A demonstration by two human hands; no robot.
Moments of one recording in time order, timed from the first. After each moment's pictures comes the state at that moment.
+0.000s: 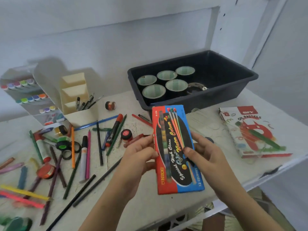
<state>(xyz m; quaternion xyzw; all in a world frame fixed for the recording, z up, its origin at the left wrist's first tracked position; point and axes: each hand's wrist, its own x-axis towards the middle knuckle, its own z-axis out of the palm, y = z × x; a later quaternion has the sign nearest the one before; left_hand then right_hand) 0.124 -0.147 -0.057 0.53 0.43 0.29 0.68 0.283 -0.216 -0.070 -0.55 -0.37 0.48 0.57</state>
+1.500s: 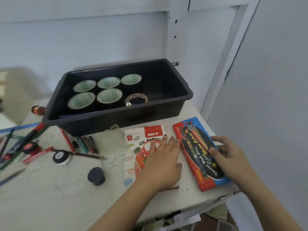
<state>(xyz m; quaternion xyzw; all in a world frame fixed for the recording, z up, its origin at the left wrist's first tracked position) 0.452 -0.153 -0.108 0.88 0.43 -0.07 0.17 0.628 -0.213 -0.116 -0.74 -0.40 0.34 0.42</state>
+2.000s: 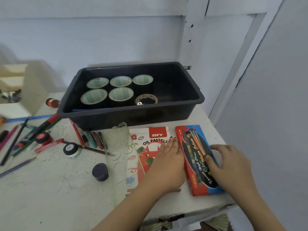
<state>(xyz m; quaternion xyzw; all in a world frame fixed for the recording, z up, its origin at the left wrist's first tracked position) 0.449 -0.157 -0.104 0.87 0.45 -0.03 0.20 0.605 -0.211 -0.110 -0.83 -0.53 0.09 0.16</state>
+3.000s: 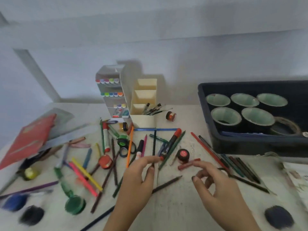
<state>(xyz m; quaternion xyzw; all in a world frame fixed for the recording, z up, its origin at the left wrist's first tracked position) 0.034 -0.111 -0.101 0.64 0.60 0.39 0.26 0.231 -0.125 -0.093 -0.59 -0.68 0.30 0.33</state>
